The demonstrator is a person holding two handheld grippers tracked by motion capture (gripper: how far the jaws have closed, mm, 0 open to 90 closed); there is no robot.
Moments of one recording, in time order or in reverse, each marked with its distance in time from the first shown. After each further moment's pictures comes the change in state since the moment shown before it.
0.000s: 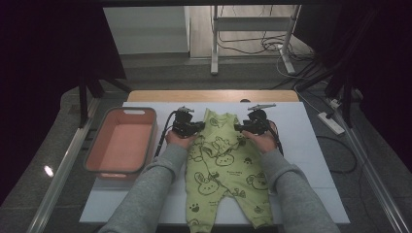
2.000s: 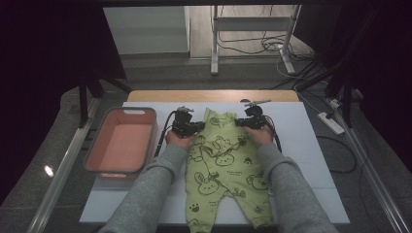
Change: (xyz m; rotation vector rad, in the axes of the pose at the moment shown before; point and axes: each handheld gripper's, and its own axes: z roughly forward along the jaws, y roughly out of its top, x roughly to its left) left arm -0.001 0.001 -0.004 -0.009 -0.010 -0.003; right arm -0.017 0.011 0.028 0.027 0.033 -0.007
